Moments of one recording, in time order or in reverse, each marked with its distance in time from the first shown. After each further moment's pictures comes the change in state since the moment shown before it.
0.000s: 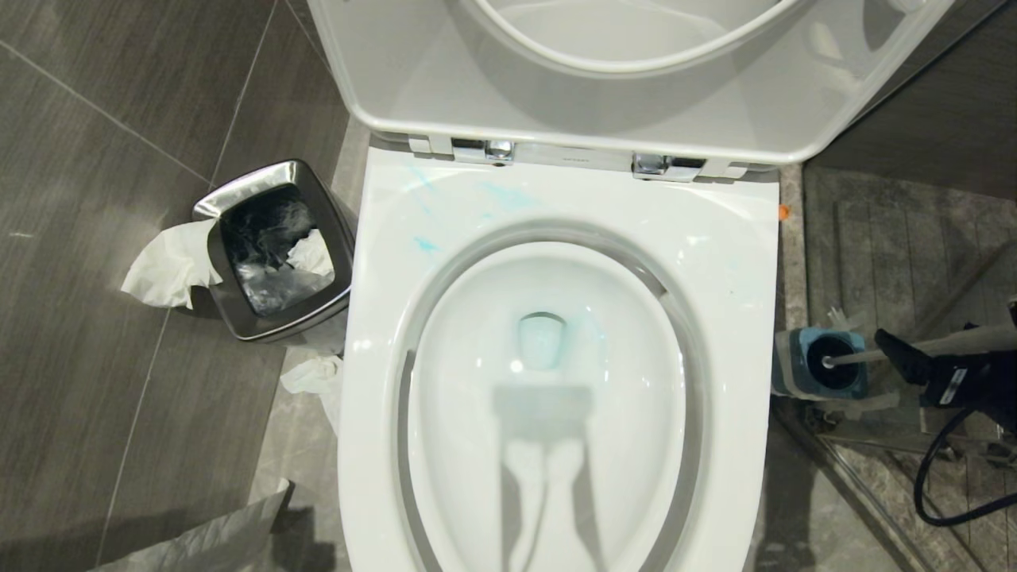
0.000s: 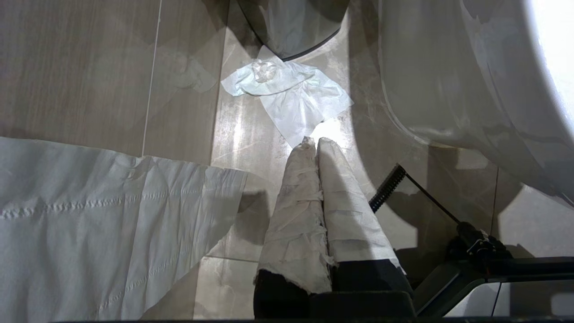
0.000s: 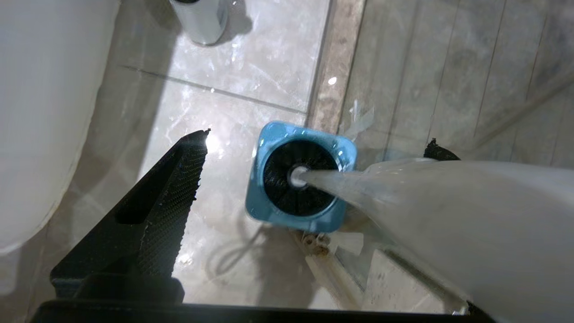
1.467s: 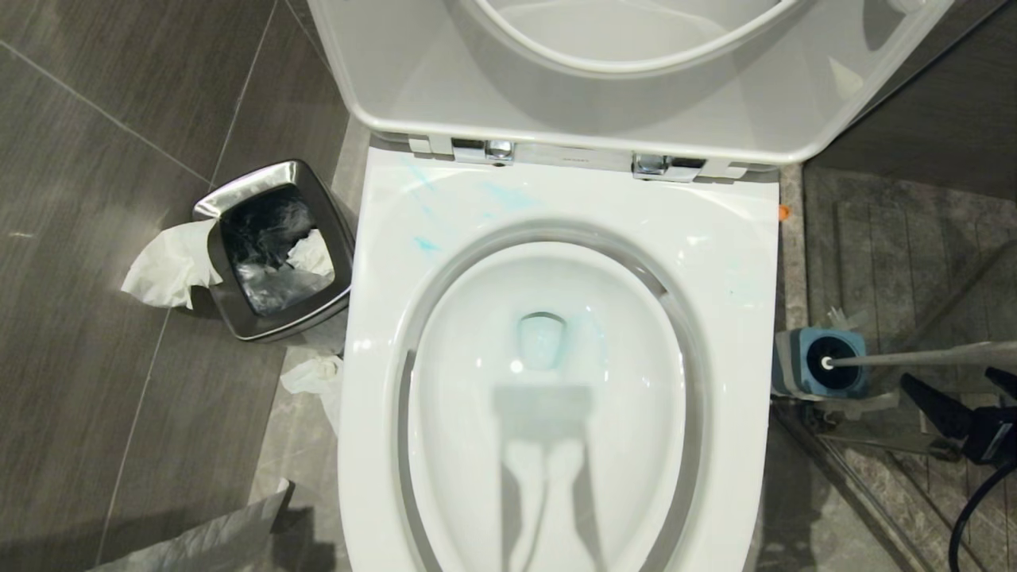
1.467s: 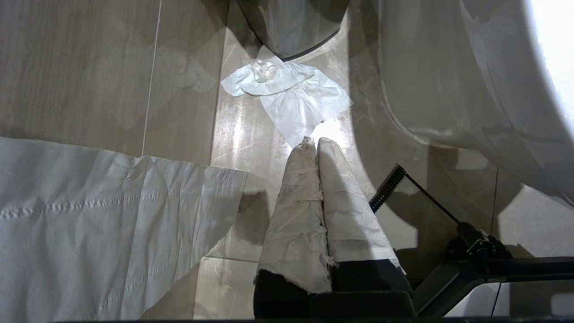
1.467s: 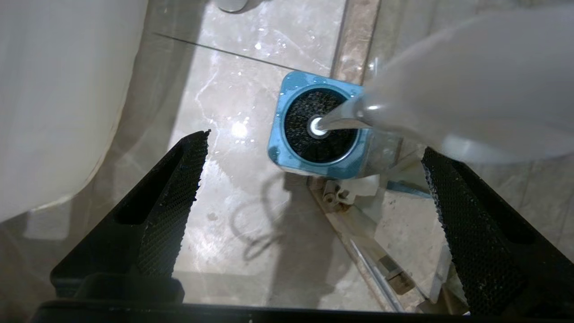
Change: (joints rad) left arm -0.001 0.000 0.000 0.000 0.000 0.000; right arm -0.140 -0.049 0.184 -0.082 0.207 0.016
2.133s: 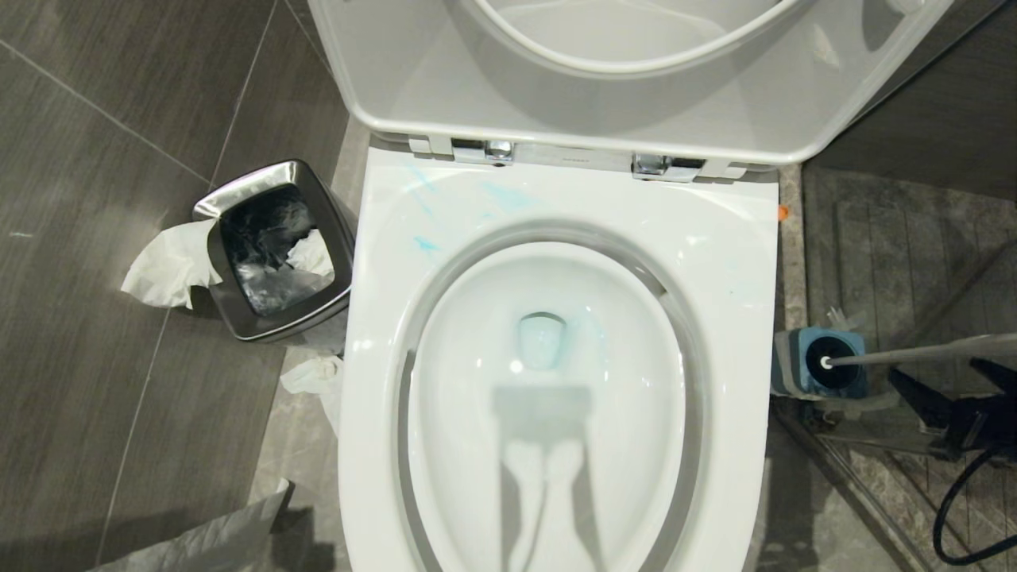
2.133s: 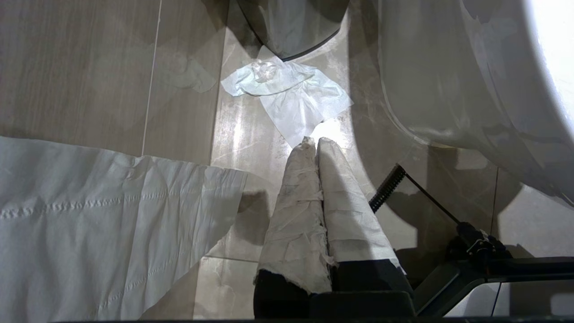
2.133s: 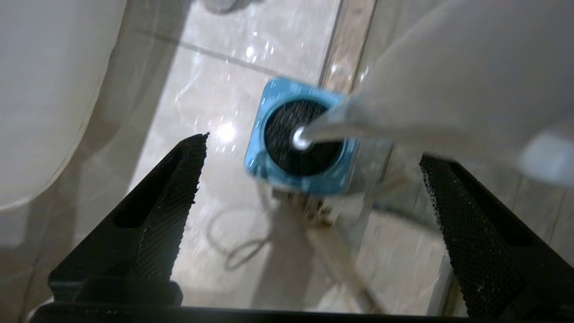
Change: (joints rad) left arm 0.001 0.000 0.000 0.000 -0.001 0.000; right arm -0.004 0.144 -0.064 -0.072 0.014 -0.064
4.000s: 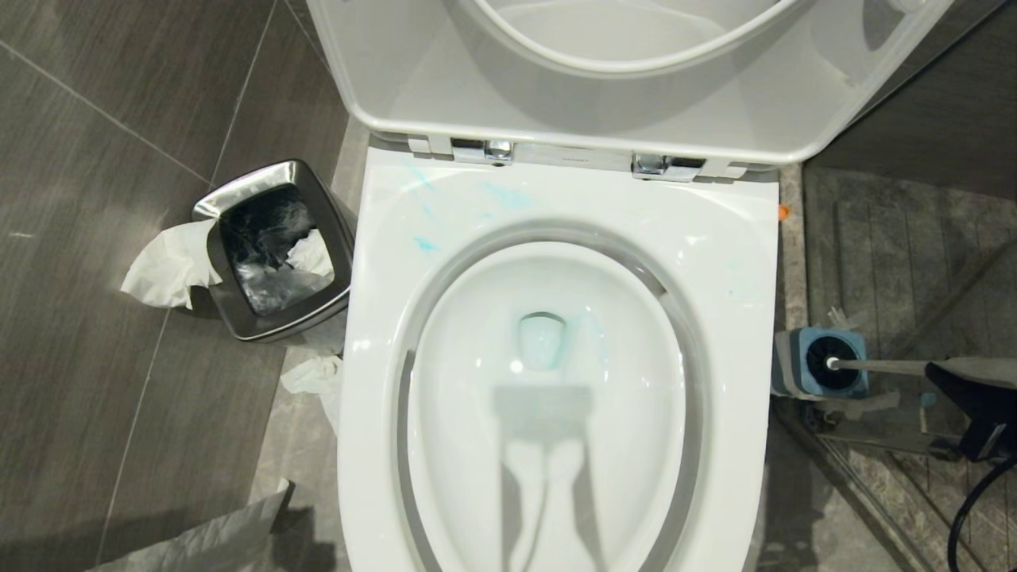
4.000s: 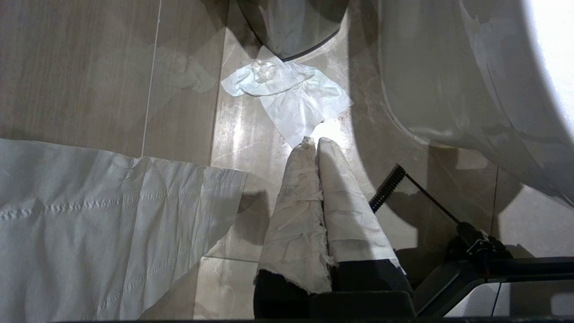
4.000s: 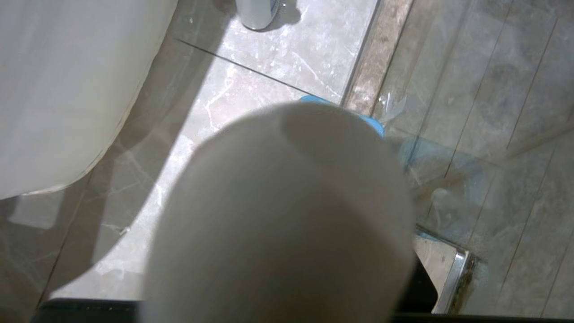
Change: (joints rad) left arm 0.000 0.000 0.000 0.000 0.001 0.000; right arm 0.005 -0.093 0.066 -0.022 0.101 -0.019
